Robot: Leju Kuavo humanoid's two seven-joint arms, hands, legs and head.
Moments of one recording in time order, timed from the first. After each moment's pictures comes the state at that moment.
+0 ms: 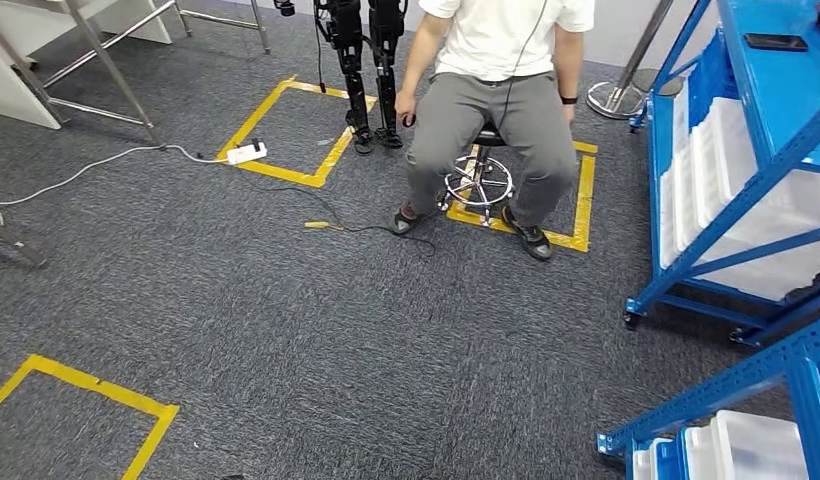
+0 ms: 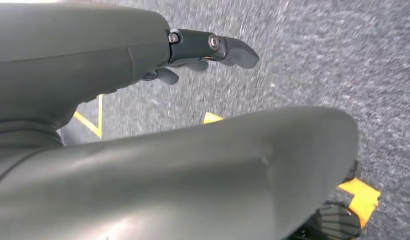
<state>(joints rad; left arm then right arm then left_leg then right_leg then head) -0.13 -0.06 0.45 -0.20 -0.38 0.14 0.04 -0.07 -0.01 -0.57 -0.21 0.97 0.00 0.22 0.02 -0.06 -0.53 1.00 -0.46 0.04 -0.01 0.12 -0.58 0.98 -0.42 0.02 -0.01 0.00</state>
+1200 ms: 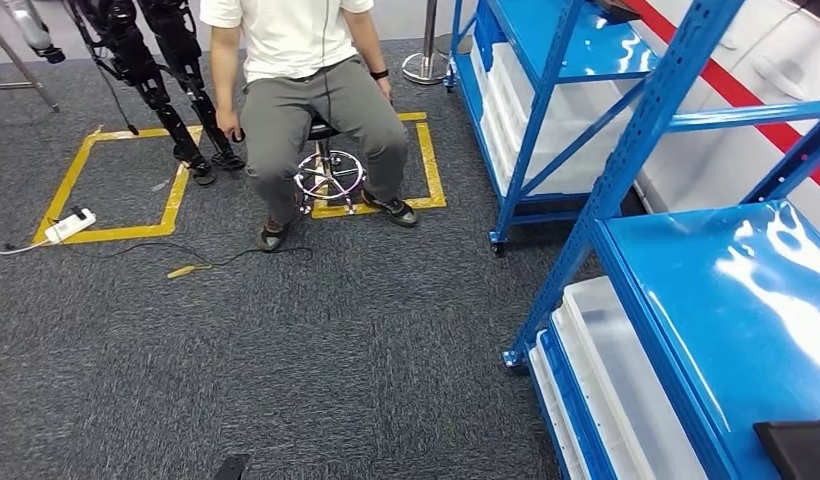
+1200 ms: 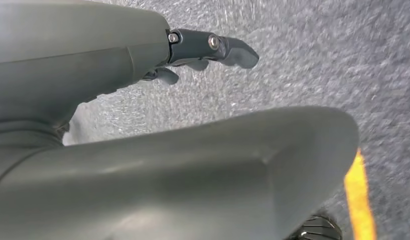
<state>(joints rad) -0.17 -0.07 0.44 -0.20 -0.41 0.14 0.05 -0.07 -0.01 -0.63 -0.21 1.00 0.00 0.25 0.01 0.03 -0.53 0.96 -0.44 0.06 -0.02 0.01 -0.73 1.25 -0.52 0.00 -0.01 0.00</state>
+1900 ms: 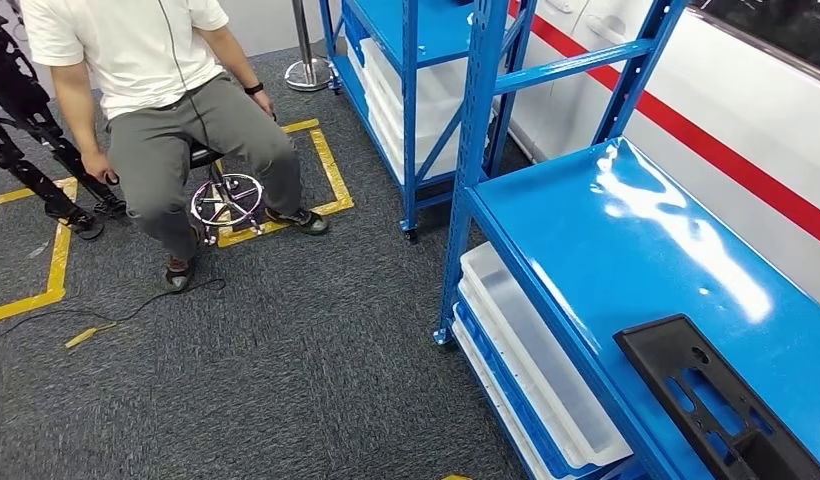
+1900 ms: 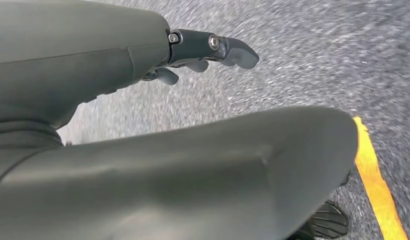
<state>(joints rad) -0.12 -0.04 0.50 -0.20 -0.37 0.15 0.03 -0.09 0.00 -0.62 -0.21 1.03 0.00 0.25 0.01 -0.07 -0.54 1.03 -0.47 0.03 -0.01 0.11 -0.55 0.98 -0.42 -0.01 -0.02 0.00</state>
